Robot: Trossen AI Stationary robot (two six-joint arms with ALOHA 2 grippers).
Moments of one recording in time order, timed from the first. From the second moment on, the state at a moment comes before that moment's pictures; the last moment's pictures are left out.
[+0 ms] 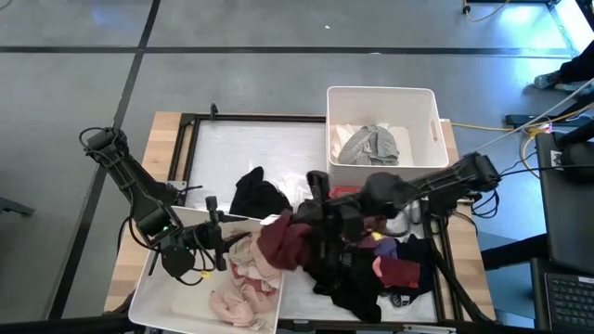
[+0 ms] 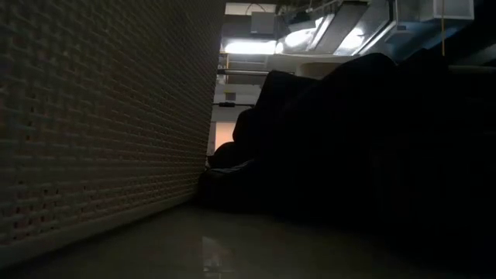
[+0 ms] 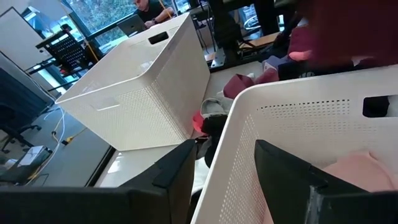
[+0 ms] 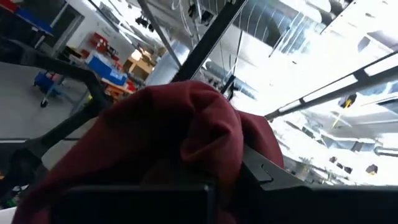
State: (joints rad) left arm -0.85 1.22 0.97 -0.43 -1.12 -0.24; right arm 0.32 1.65 1.49 0.57 -0.10 -0.61
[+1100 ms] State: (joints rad) left arm -0.85 1.22 0.97 -0.43 -1.12 -0.24; right arm 0.31 1.79 1.53 -0.09 0.08 -0.27
